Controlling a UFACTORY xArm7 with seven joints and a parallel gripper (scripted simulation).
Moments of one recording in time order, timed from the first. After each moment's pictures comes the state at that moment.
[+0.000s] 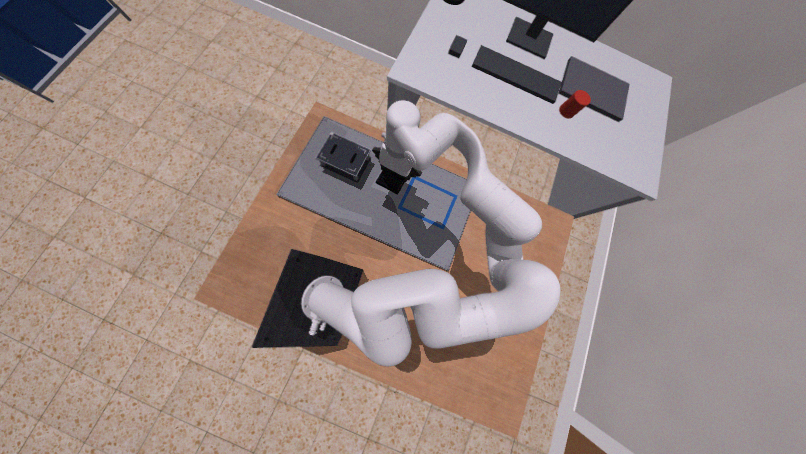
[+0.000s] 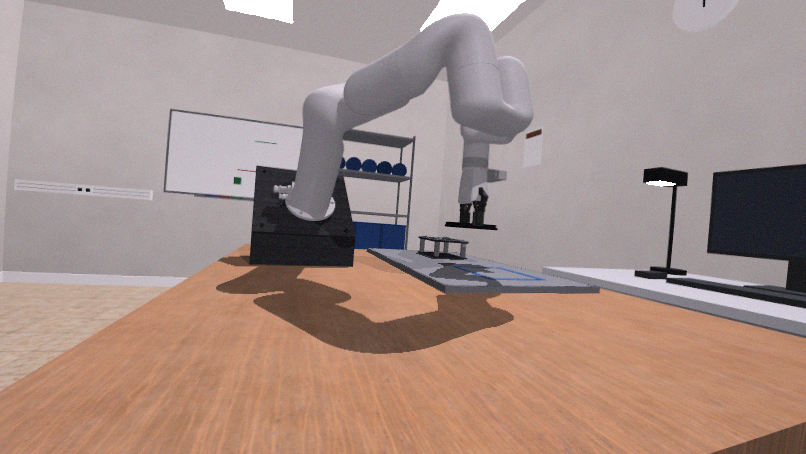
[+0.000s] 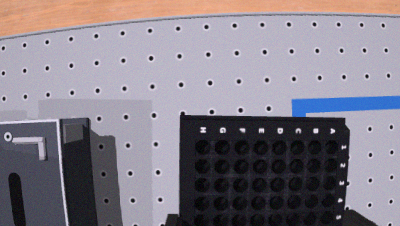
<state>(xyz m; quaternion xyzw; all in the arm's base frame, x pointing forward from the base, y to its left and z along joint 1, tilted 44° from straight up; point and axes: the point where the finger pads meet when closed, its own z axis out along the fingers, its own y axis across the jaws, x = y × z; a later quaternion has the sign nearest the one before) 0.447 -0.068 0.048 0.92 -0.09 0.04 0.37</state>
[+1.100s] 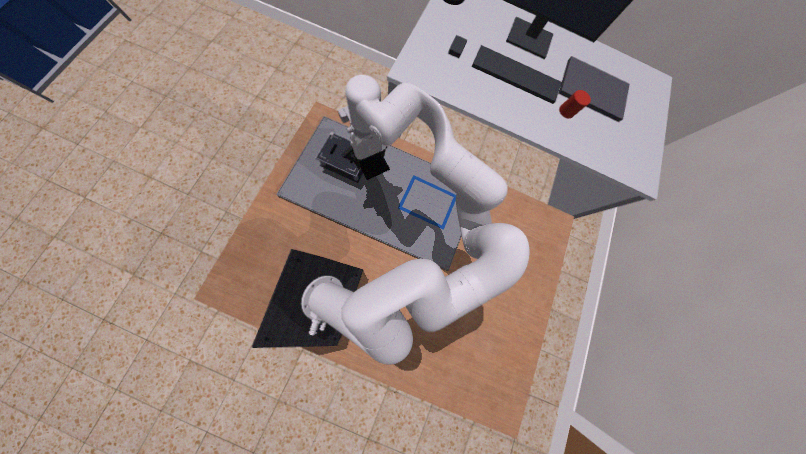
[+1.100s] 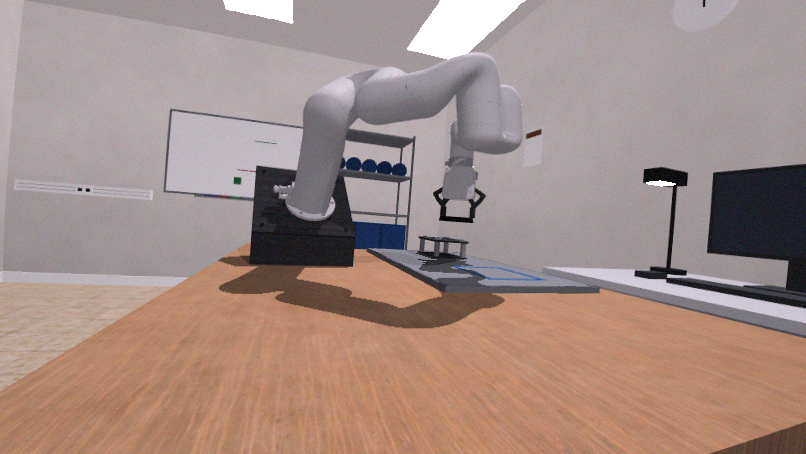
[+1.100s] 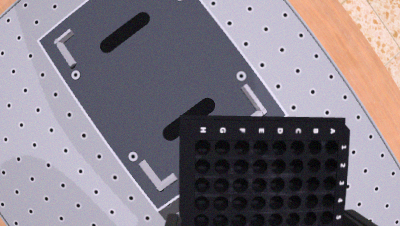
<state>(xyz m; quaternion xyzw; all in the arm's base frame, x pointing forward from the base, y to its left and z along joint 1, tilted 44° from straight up) 0.461 0.012 -0.007 0.86 0.36 -0.14 0.35</state>
